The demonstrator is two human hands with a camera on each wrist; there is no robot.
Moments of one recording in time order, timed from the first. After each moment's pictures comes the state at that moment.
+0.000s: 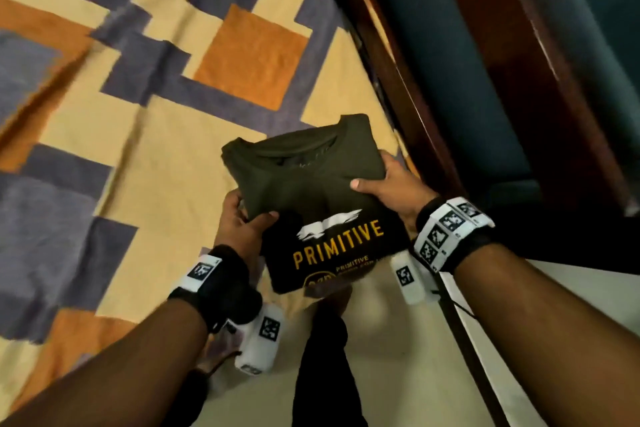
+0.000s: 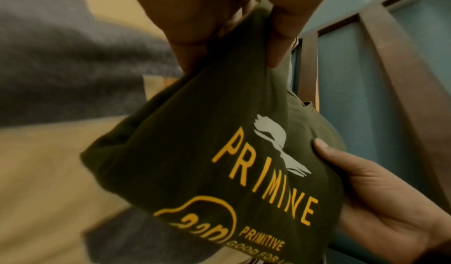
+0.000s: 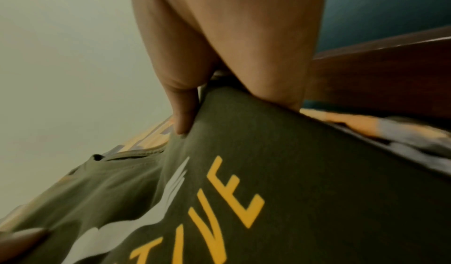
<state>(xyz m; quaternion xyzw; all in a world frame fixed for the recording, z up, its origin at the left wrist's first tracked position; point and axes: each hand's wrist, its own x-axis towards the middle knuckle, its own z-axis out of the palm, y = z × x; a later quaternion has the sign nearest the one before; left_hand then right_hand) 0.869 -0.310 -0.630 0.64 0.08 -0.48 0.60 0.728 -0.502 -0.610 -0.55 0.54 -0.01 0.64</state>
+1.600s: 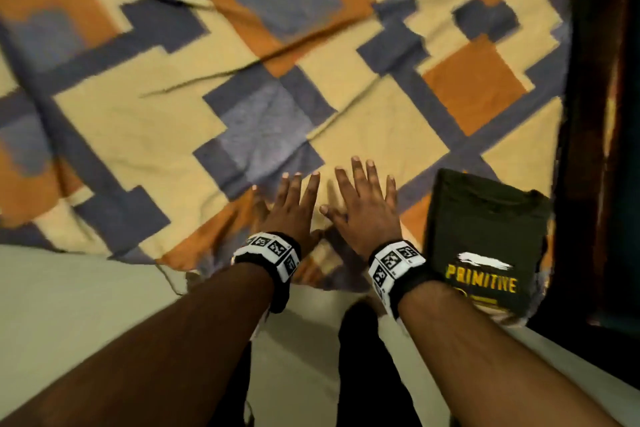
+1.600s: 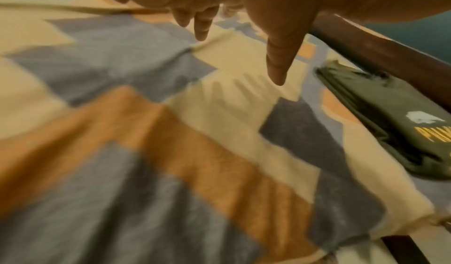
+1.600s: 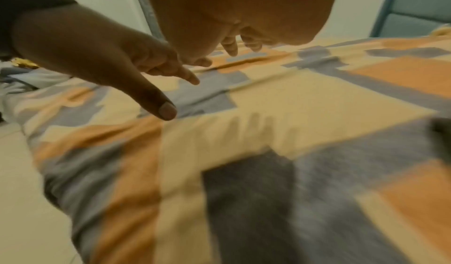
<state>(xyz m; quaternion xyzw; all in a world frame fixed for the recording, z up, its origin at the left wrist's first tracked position) 0.961 -0.080 -0.625 0.91 -0.21 -0.37 0.05 0.917 -0.223 -0.608 -0.96 0.08 0.23 0.11</state>
